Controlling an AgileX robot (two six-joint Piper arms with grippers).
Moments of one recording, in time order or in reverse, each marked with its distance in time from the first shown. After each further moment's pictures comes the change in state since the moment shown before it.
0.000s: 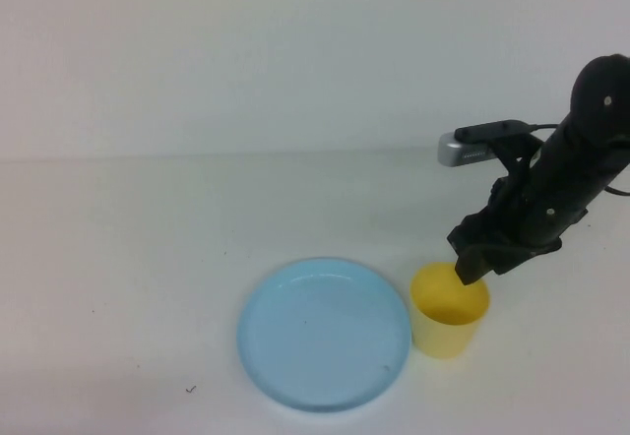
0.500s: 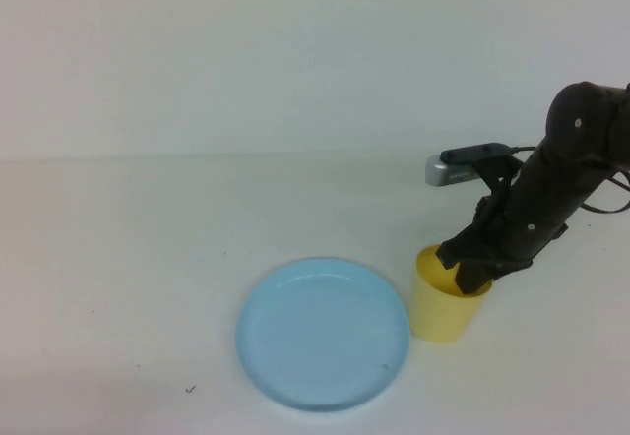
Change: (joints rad) right arm 0.000 0.100 -0.014 0.032 -0.042 -0.040; left arm 0.000 0.000 0.000 0.000 0.000 0.000
